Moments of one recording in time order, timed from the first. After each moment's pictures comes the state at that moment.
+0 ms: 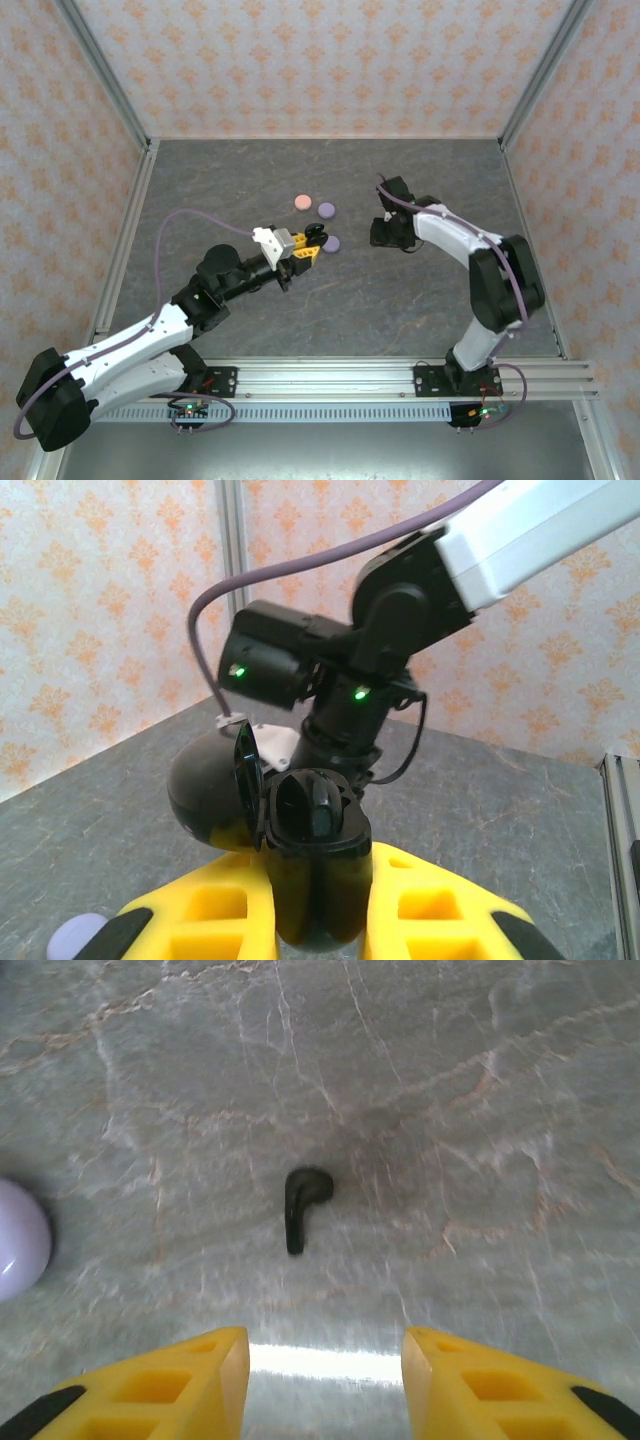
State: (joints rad) left arm -0.72 0.91 0.51 0.38 0.25 0.01; right arm 0.40 1.72 1.17 -0.68 -0.01 0.43
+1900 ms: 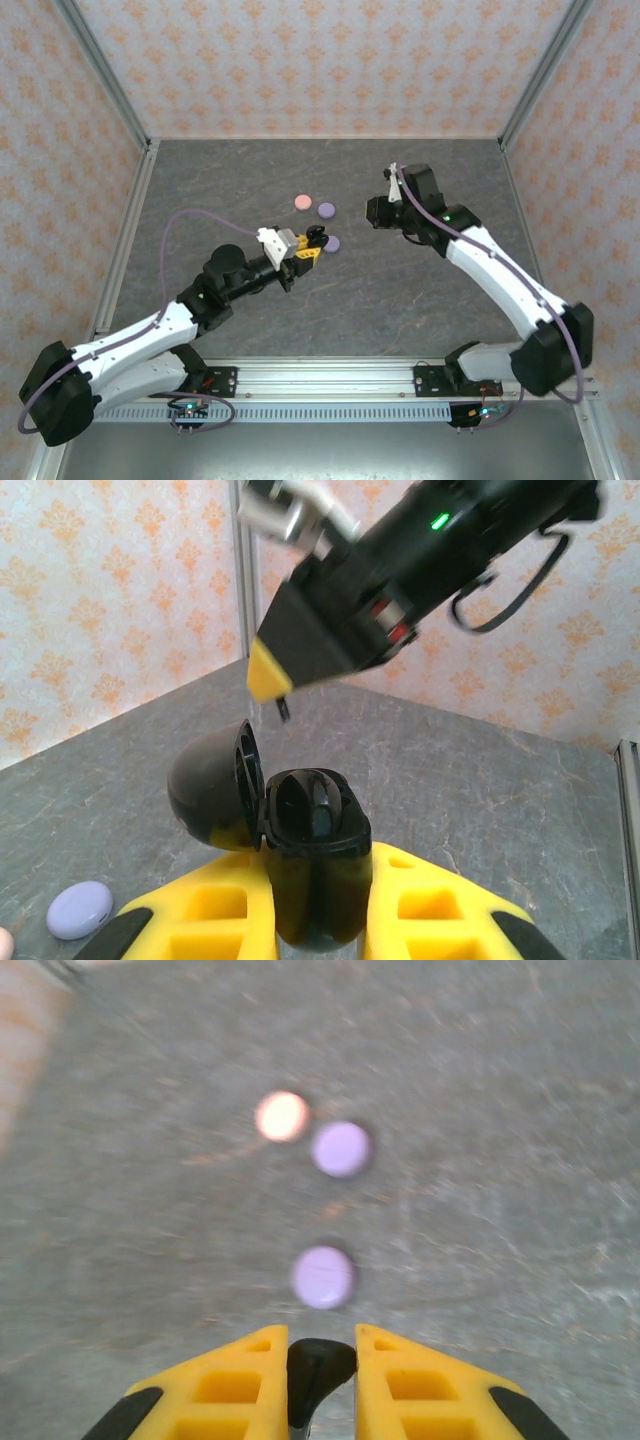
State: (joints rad) left arm -0.72 0.96 0.50 0.40 0.23 -0.01; right arm 0.49 1.27 1.15 -0.55 -0.12 0.42
